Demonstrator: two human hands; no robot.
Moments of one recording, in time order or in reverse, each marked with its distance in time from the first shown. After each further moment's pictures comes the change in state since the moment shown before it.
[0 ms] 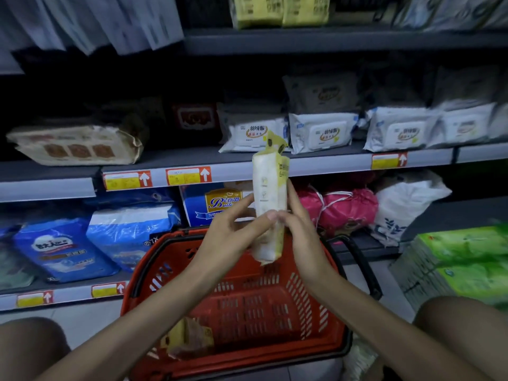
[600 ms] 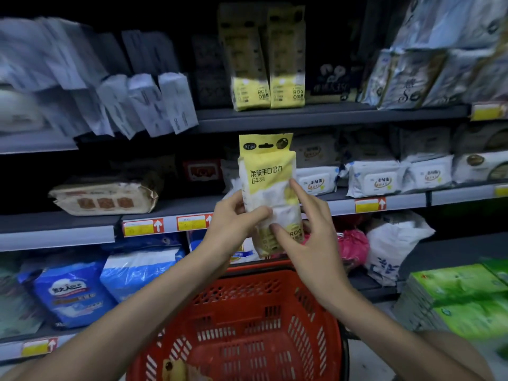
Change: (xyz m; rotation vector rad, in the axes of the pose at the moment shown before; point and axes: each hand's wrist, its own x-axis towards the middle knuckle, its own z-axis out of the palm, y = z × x) left_hand 0.031 0.085 0.004 -0.017 0.111 0.077; right_hand -0.008 -0.084 -0.023 -0.363 0.202 -0.437
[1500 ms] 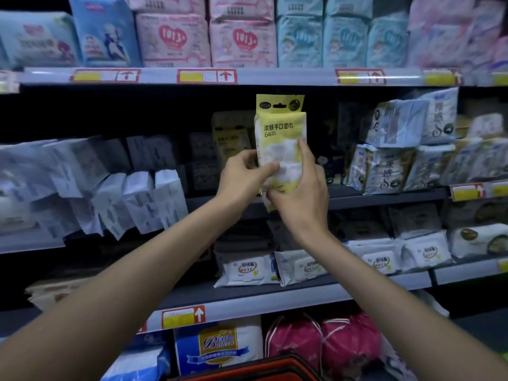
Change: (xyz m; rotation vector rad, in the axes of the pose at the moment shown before) left_hand 0.158 0.162 0.026 0.199 0.114 0.370; right_hand 0.217 -0.063 -0.014 -0.243 0.336 -0.167
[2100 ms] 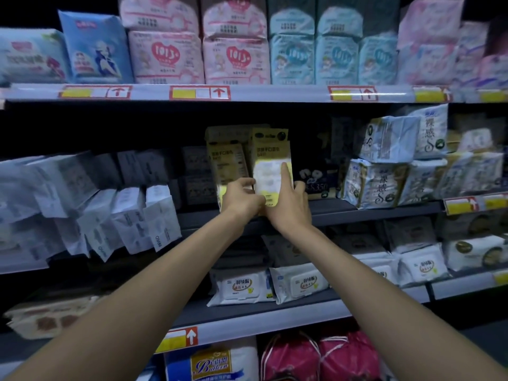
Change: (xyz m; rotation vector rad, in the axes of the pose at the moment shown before) left_hand 0.043 -0.040 0.020 0.070 0.021 -0.253; right_hand 0.049 0.033 0.041 -0.365 -0.290 0.113
